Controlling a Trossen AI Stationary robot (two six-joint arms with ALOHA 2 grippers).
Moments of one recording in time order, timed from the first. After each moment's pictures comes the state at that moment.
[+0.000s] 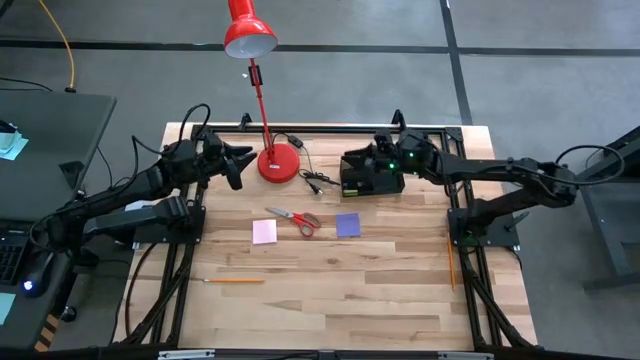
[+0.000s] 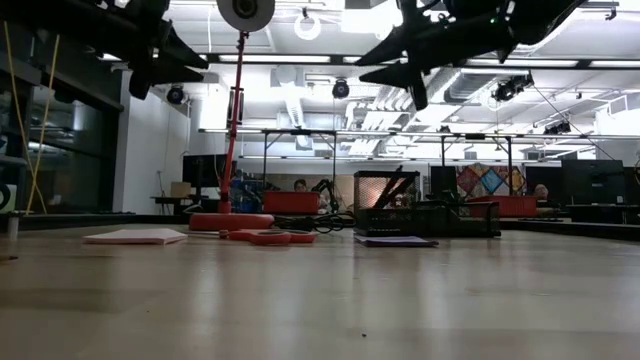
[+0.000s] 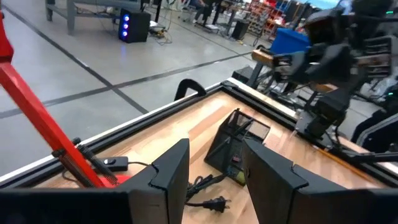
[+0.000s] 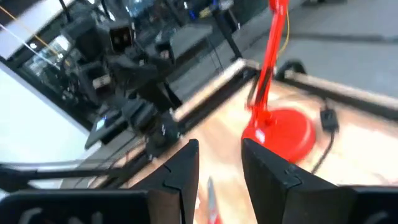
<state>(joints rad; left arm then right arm) 0.61 0.56 0.47 -0.11 -0.03 -0.31 -0.33 1.27 0.77 0.33 -0.11 0.57</state>
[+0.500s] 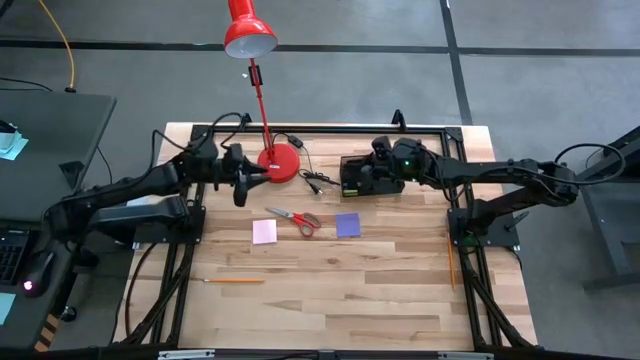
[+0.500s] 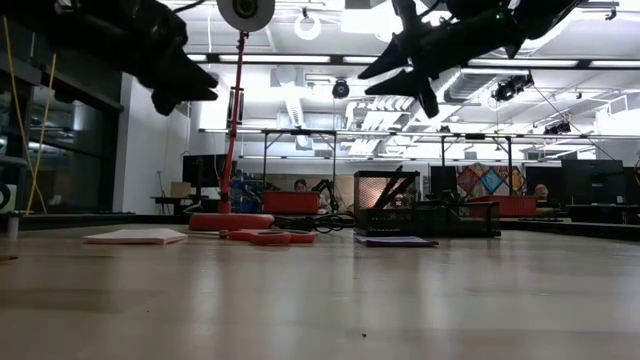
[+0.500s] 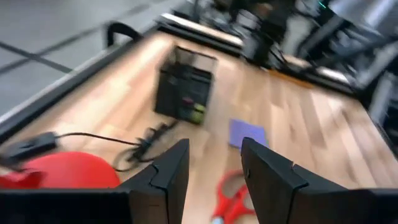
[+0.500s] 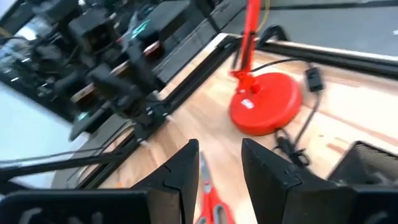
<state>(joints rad) 0.61 0.73 0.47 -0.12 0.30 -0.13 -0.27 1.26 0.77 0.21 0.00 0.65</state>
